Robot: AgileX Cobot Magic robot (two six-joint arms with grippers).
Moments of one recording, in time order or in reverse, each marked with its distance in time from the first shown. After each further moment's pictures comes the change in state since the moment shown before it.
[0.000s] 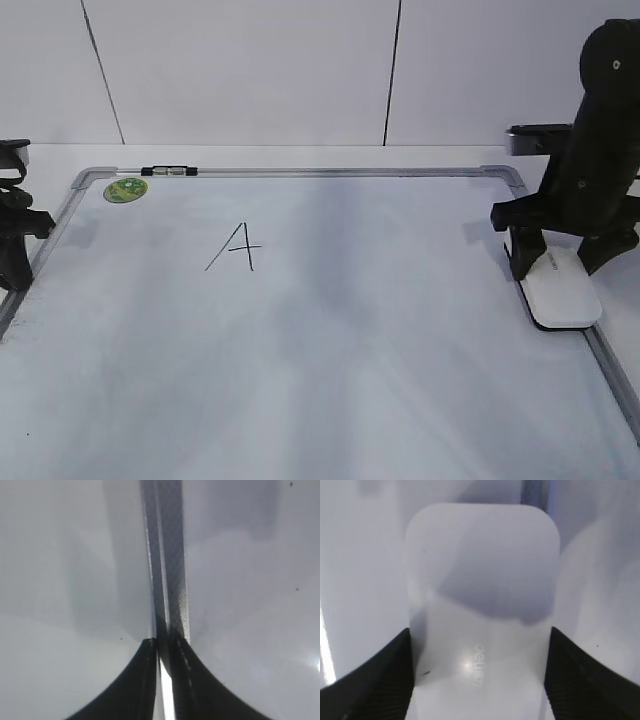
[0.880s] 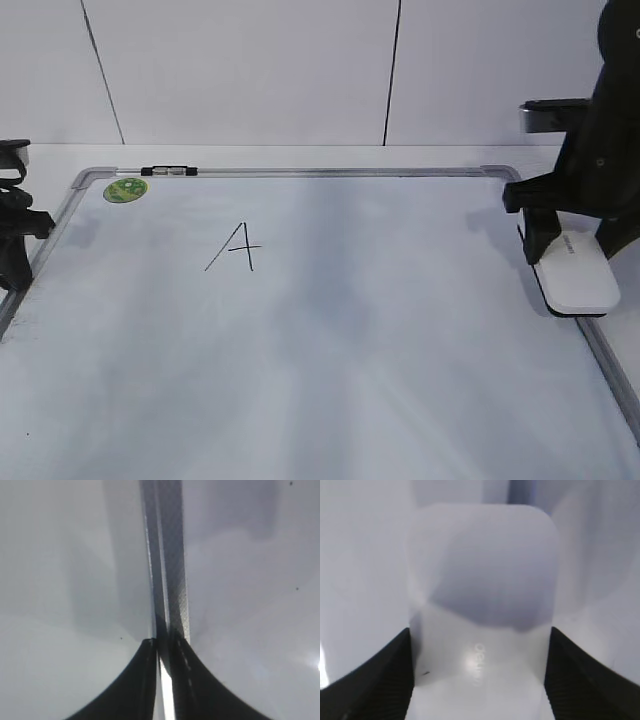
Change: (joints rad) left arm 0.000 0.000 0.000 0.002 0.002 0.000; right arm 0.026 -0.081 -0.001 -0.045 0.057 0.055
